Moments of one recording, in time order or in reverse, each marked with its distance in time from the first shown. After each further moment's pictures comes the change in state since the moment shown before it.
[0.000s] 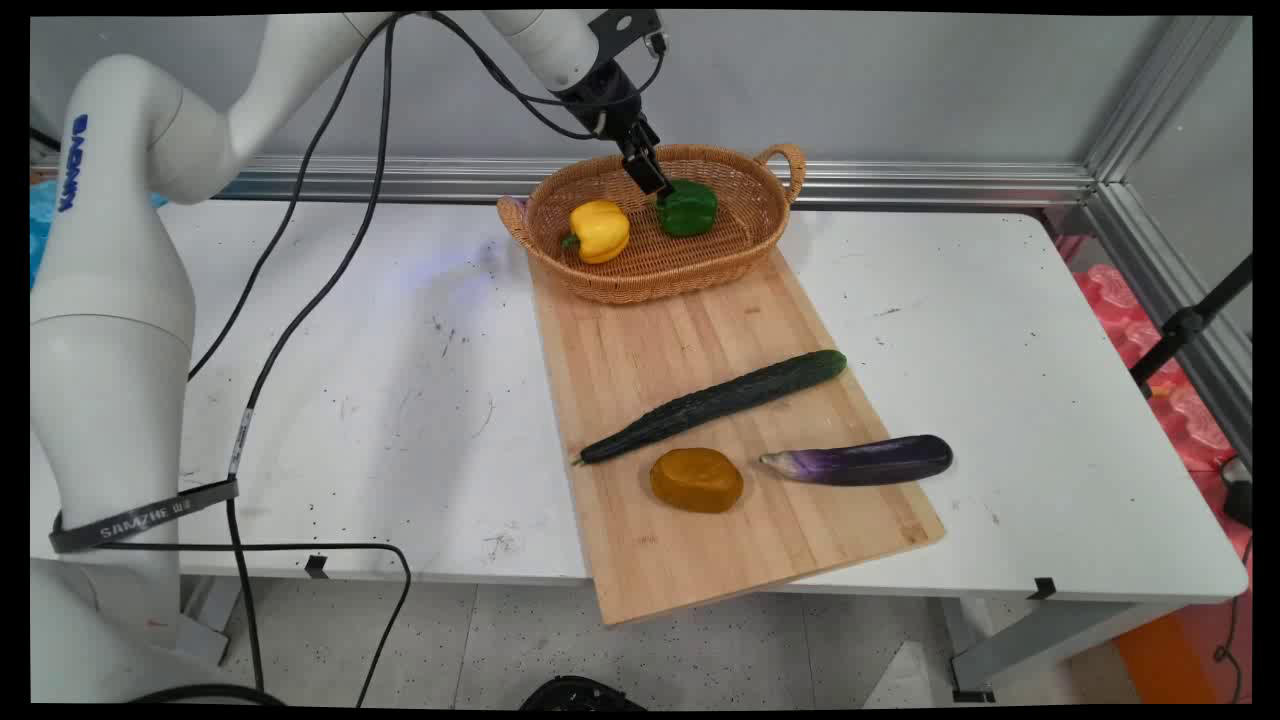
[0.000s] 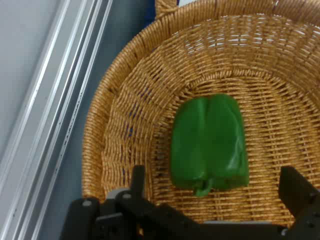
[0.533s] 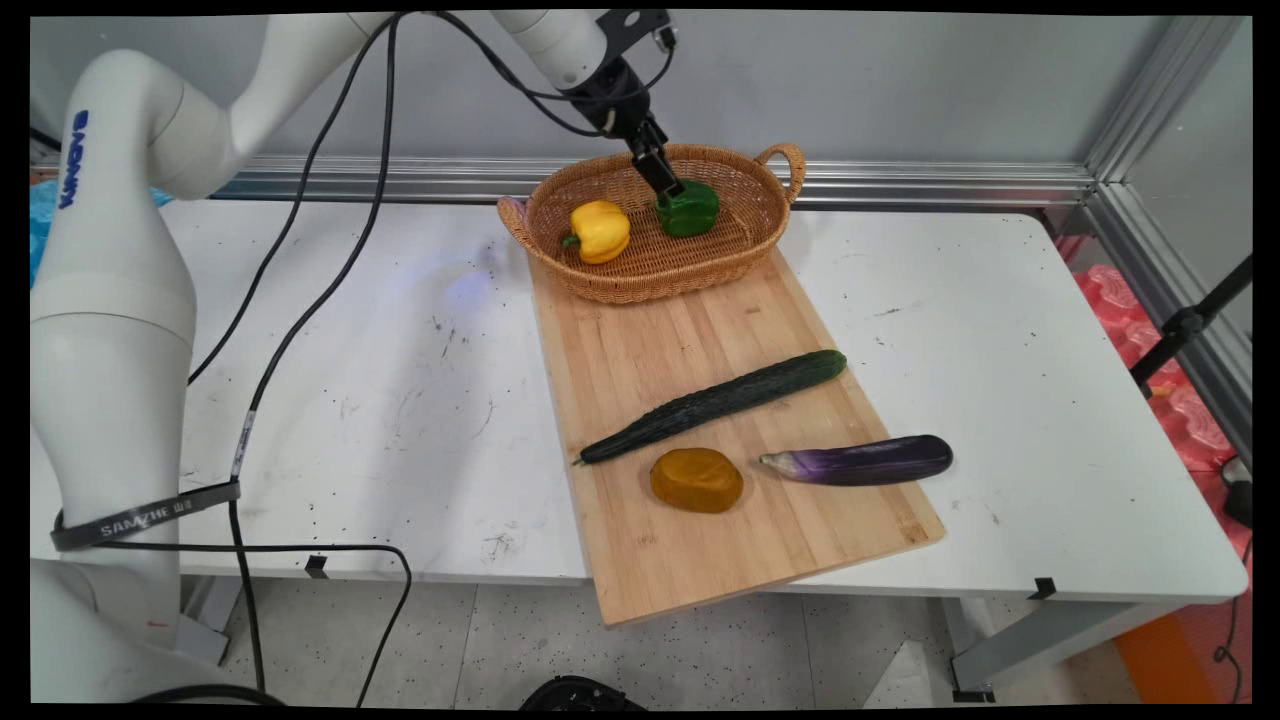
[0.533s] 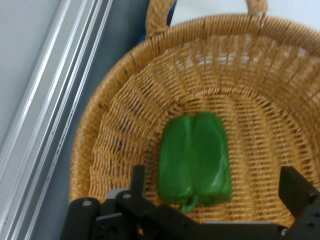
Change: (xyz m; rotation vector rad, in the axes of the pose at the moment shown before) arm 0.015 0.012 -0.006 -0.001 0.014 -0.025
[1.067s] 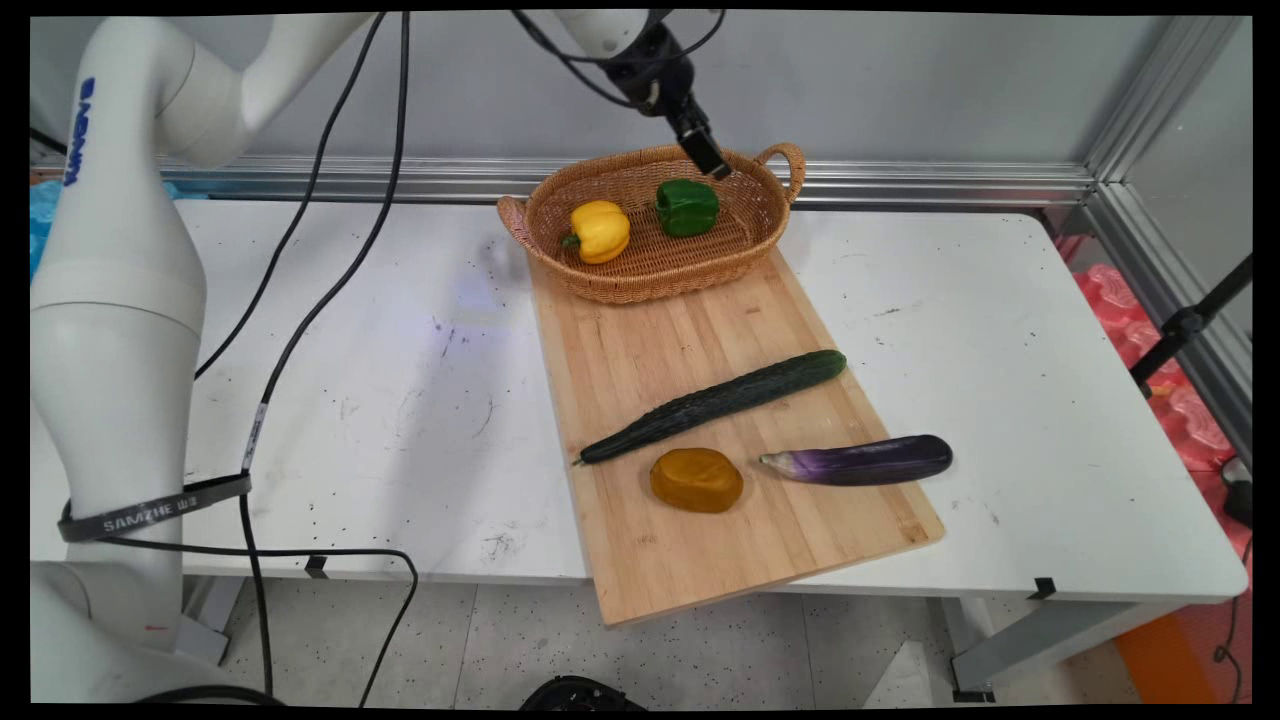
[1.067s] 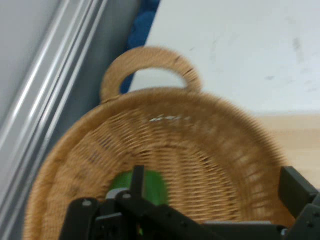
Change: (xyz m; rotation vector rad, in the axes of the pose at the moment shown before) arm 0.059 0.044 -0.031 -0.021 0.028 -0.042
